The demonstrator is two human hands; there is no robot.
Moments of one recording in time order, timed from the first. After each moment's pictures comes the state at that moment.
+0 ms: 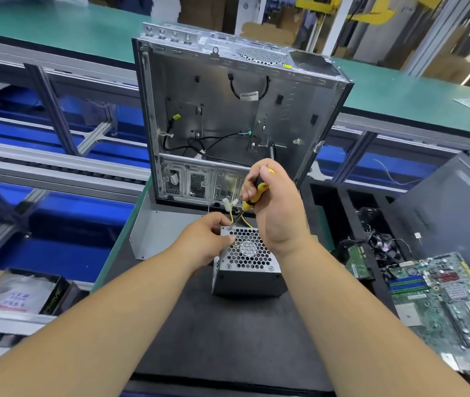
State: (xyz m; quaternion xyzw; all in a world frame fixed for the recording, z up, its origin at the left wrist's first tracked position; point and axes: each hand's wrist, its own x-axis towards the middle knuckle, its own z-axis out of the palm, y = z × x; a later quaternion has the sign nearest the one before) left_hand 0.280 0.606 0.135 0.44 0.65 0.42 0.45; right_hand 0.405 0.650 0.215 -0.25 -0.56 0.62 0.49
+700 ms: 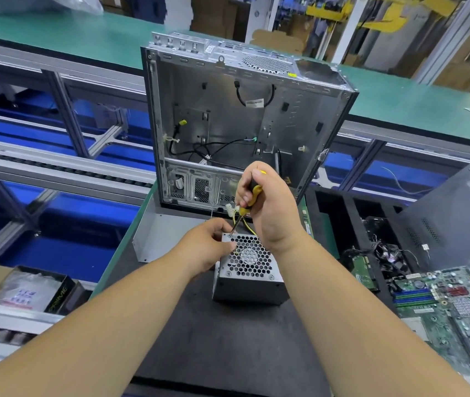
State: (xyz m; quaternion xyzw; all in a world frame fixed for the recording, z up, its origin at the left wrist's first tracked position) left_hand 0.279 0.606 0.131 0.43 0.65 0.42 0.46; right_hand 0.396 0.662 0.220 -0.24 -0.58 0.65 0.44
